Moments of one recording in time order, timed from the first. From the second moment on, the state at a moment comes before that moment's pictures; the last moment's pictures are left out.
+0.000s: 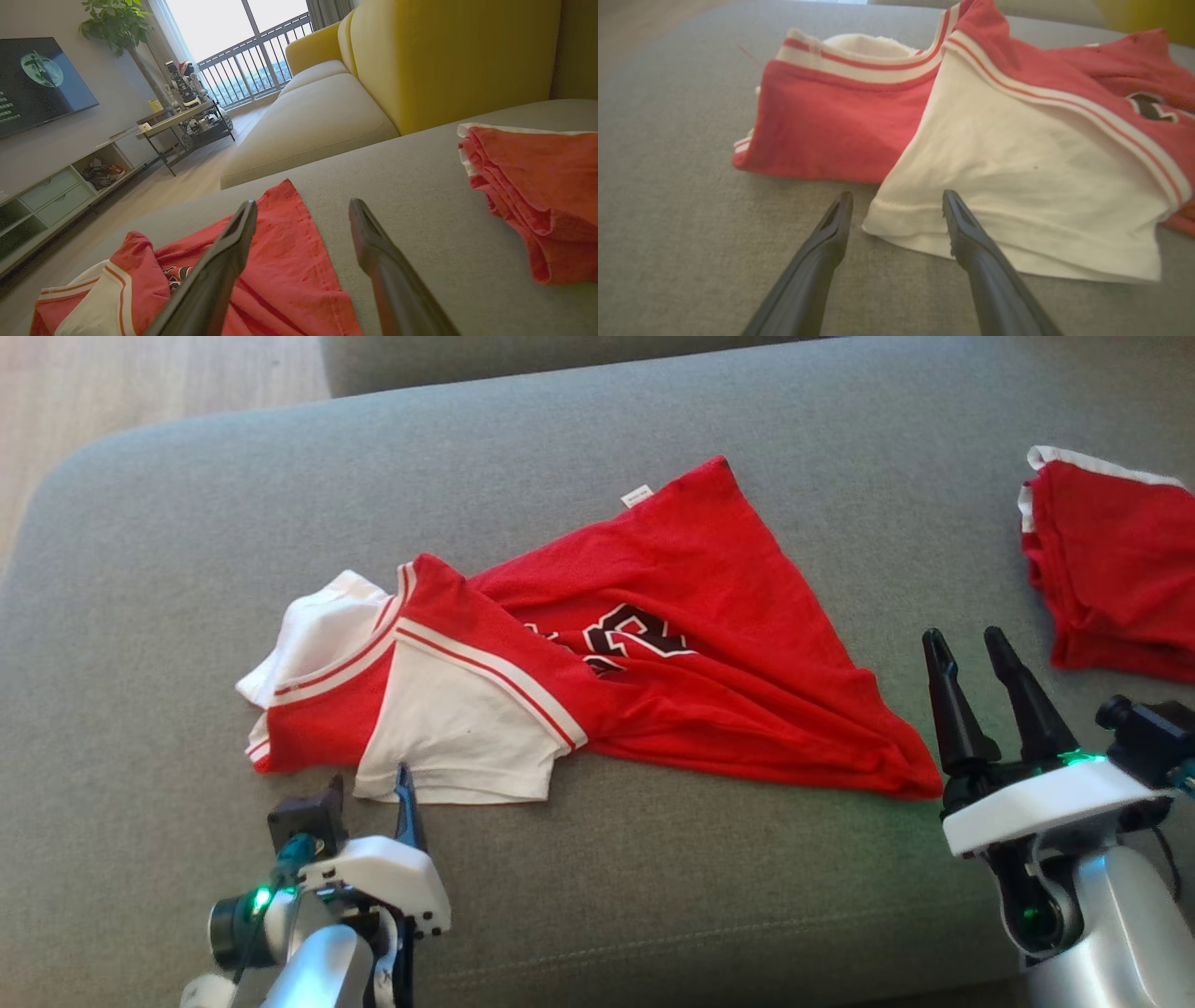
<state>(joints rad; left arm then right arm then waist) -0.21 0.04 -0.33 0.61 -0.36 0.24 -0.25 -0.17 -0.13 0.00 0.23 0.48 0.13 -0.17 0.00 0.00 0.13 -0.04</state>
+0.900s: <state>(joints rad) -0.26 0.05 -0.33 0.74 -0.40 0.20 -0.25 -0.17 -0.10 -0.08 0.28 0.39 0.13 -0.11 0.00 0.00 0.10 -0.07</state>
